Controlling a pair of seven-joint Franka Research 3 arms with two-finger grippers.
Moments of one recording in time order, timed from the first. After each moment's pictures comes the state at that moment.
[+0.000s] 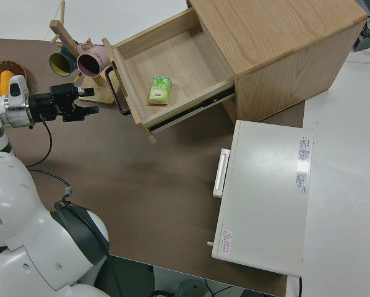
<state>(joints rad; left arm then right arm) -0.12 -0.03 0.08 -1.60 -0.02 1.57 -0.04 0.24 0.46 0.70 -1.59 -1.35 1.19 0.59</state>
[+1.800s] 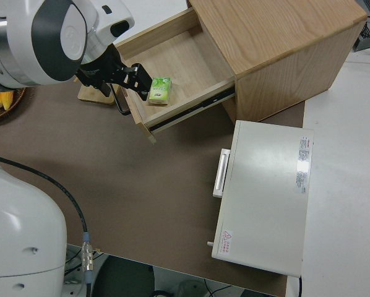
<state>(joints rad) -0.12 -0.03 0.08 -1.60 -0.02 1.57 -0.04 -0.03 0.01 0.17 -1.42 -0.04 1.42 0.18</state>
